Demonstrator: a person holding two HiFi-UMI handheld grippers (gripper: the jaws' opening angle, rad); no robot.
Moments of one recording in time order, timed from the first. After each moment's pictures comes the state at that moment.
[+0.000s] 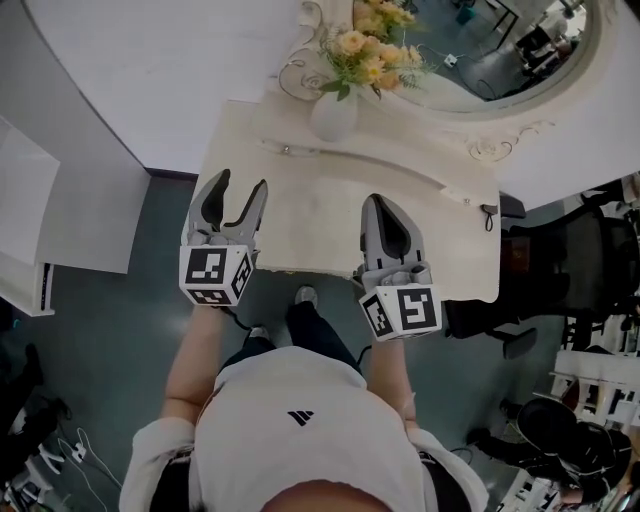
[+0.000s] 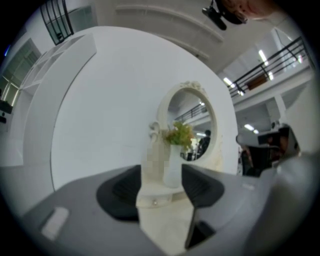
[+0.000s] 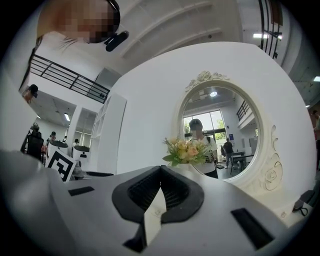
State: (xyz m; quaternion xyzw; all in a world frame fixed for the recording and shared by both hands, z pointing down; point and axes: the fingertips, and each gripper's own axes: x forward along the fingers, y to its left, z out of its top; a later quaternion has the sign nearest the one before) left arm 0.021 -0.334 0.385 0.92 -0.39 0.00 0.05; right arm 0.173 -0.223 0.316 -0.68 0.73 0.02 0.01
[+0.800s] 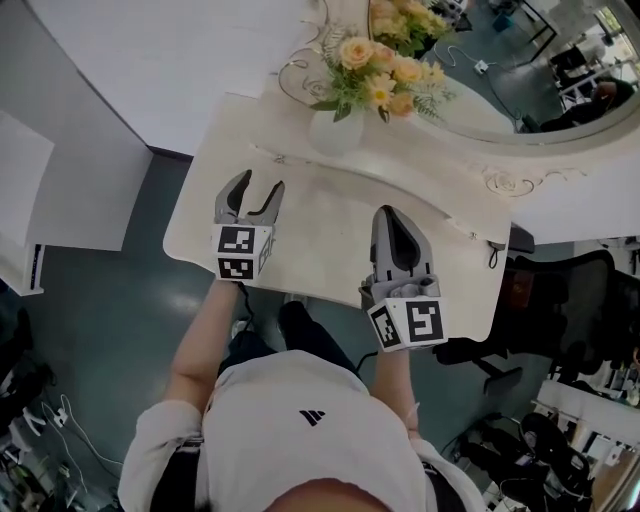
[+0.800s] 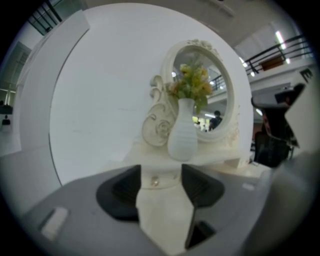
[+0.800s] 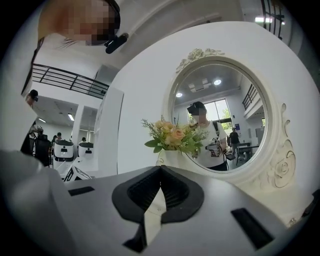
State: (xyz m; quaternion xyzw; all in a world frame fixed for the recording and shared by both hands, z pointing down) left arm 0.105 -0.398 0.500 0.89 -0.42 0.12 0.10; right arm 0.245 -0.276 0.353 -0.66 0.75 -0.02 -0.01
